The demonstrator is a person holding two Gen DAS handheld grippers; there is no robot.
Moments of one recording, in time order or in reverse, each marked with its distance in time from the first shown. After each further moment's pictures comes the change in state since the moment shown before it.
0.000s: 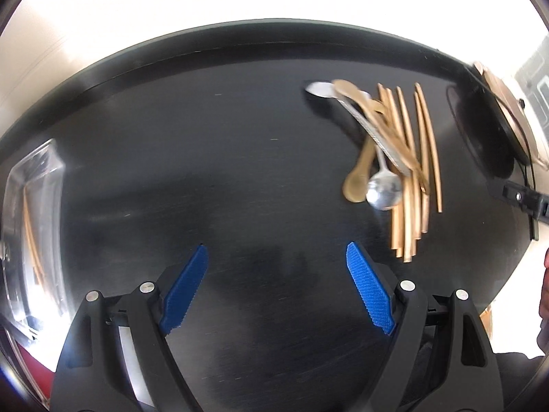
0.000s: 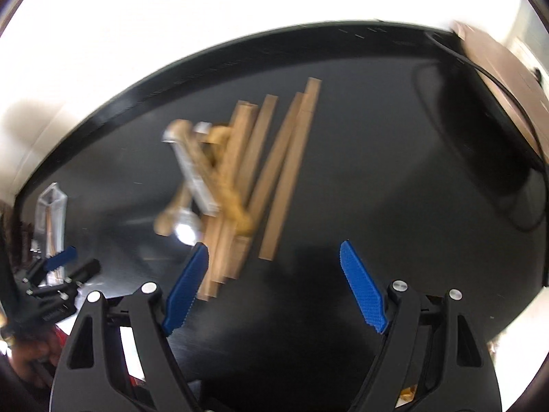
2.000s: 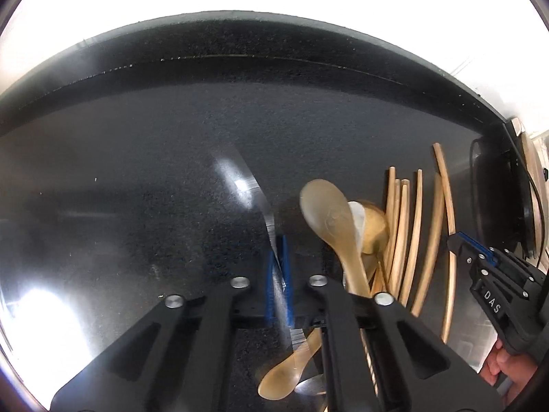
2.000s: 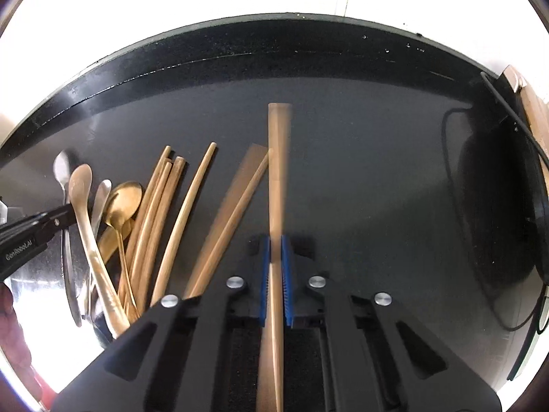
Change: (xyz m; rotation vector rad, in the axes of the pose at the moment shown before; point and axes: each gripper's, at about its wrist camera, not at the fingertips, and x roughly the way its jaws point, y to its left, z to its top) left arm 0.126 -0.048 0.180 -0.166 0.090 -0.076; right arm 0.112 -0.006 0.115 -0.136 0.032 -0.105
